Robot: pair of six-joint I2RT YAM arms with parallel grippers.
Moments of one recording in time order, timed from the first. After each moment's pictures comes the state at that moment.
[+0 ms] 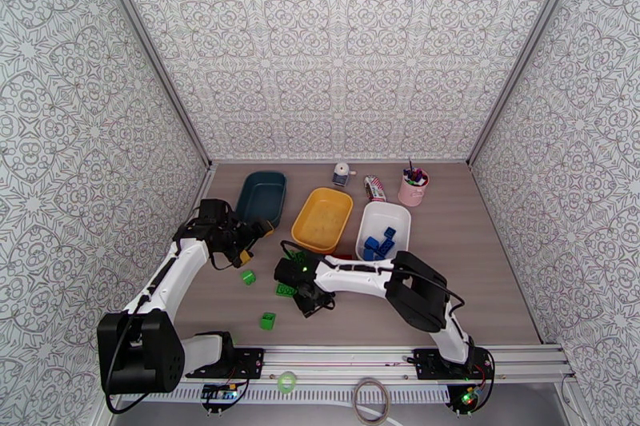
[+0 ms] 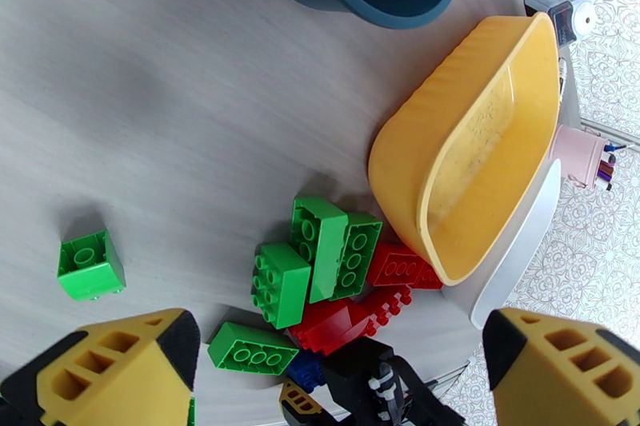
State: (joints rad) left arm 0.05 1.27 0.89 -0.72 0.50 -0.73; right arm 1.19 2.08 1.51 -0.93 -0.01 0.63
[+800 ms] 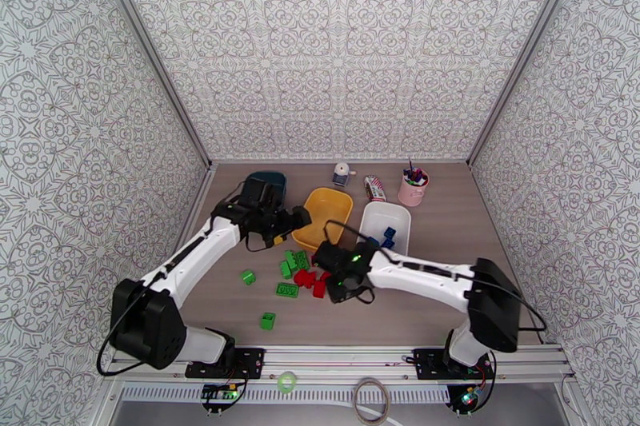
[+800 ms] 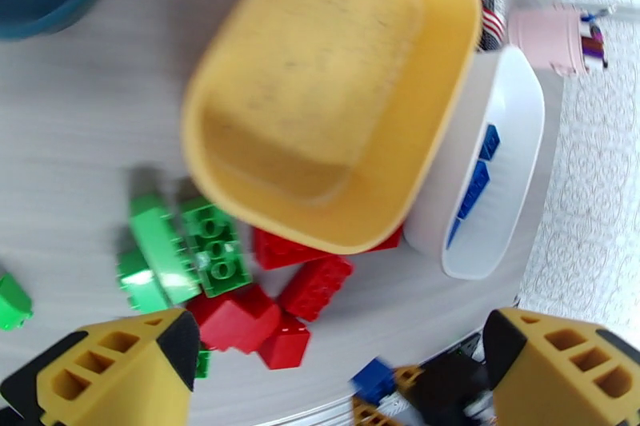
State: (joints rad) left arm -0.36 1.47 1.19 -0.73 0.40 -0.72; right arm 1.02 1.60 1.20 -0.92 0.05 0.70
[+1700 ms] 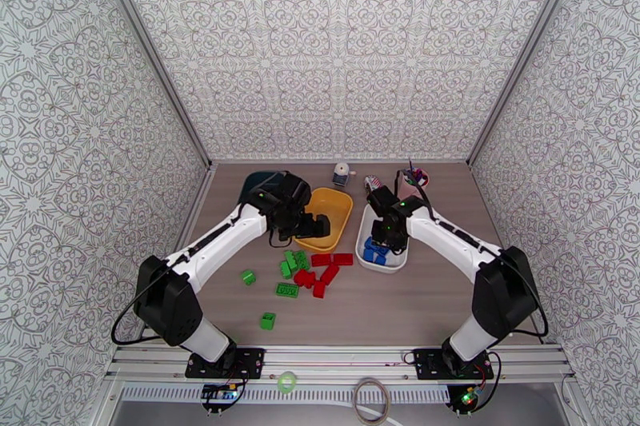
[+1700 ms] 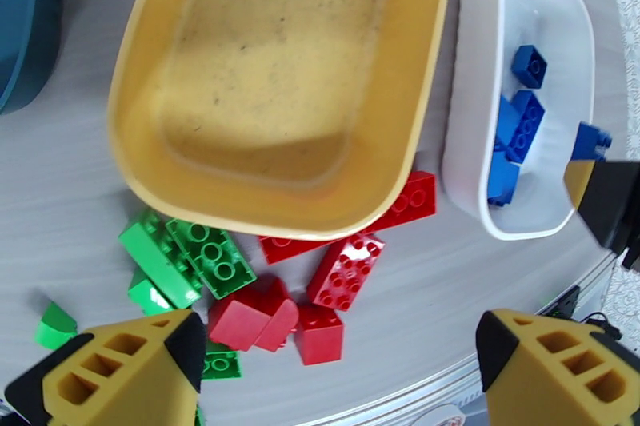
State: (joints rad) left arm -0.55 1.59 1.39 -0.94 0.19 -0.54; right arm 0.53 1.66 1.31 -0.99 0.09 0.79
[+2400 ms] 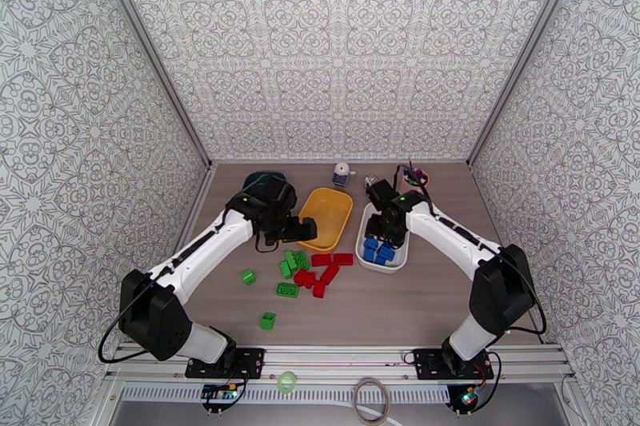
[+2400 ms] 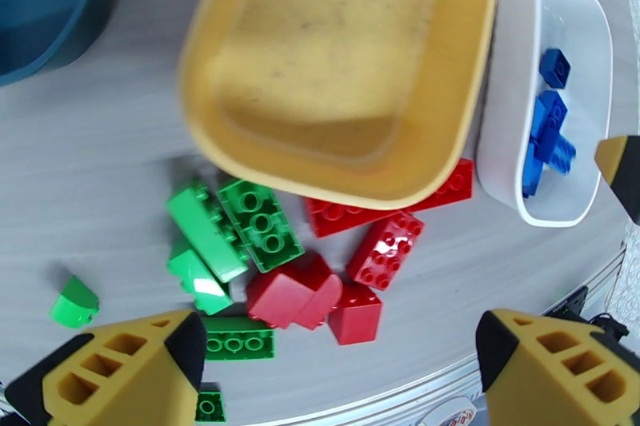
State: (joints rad) left arm -0.44 1.48 1.27 -0.96 0.21 -0.52; right arm 0.54 1.66 1.37 -1.00 0.07 0.79
